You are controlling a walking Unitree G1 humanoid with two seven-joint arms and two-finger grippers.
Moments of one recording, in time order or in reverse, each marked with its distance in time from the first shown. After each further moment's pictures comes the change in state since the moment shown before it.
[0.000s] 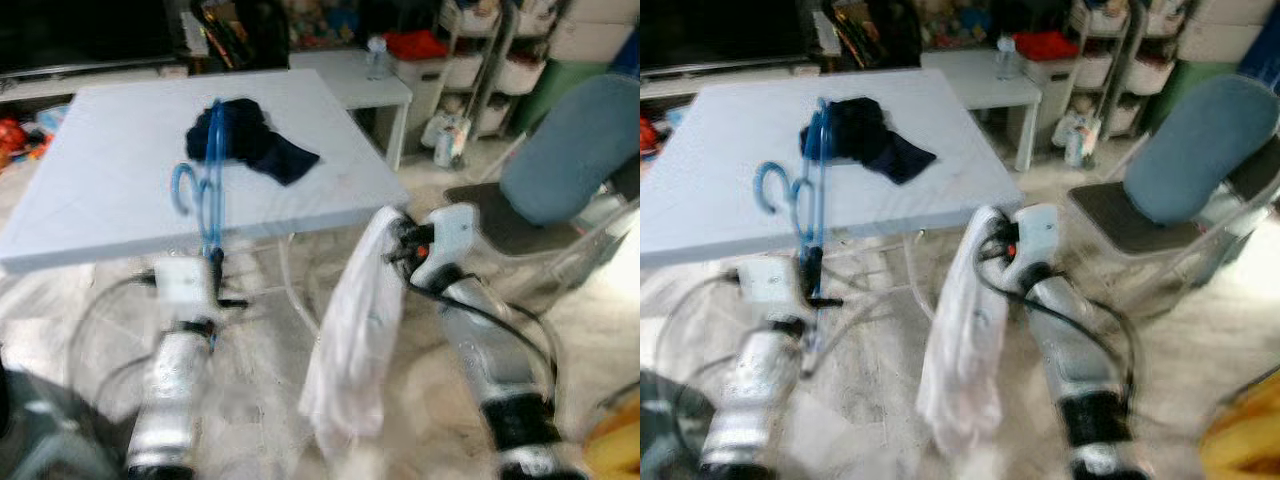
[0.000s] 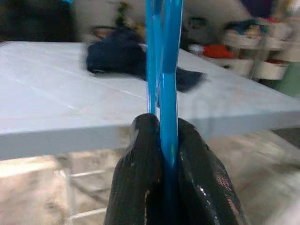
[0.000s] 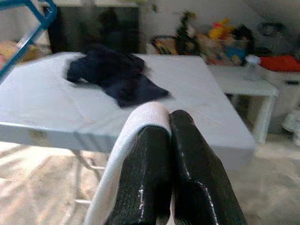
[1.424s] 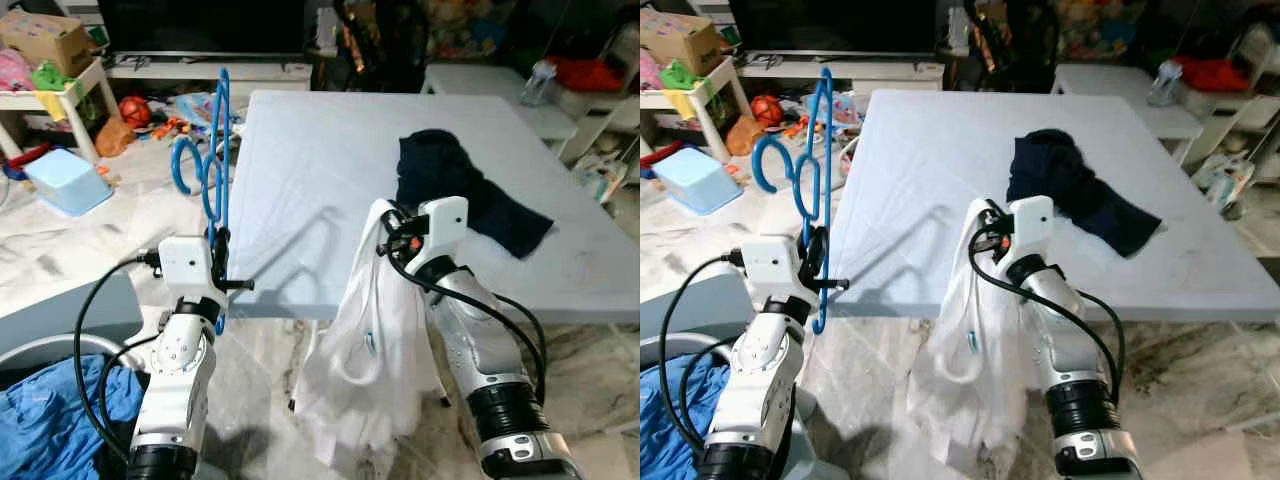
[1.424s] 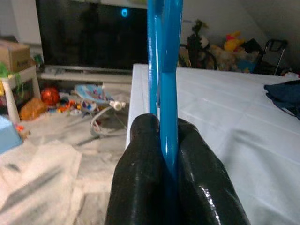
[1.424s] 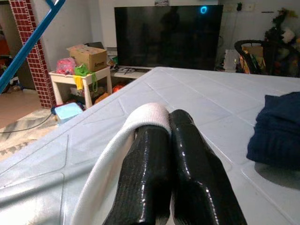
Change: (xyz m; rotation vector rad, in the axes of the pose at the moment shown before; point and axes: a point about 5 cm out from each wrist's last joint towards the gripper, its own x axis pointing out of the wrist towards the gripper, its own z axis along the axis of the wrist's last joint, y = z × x) left arm 0.012 0.008 0.015 -0.003 -0.054 0.022; right arm 0.014 0.015 0.009 0.034 -0.048 0.038
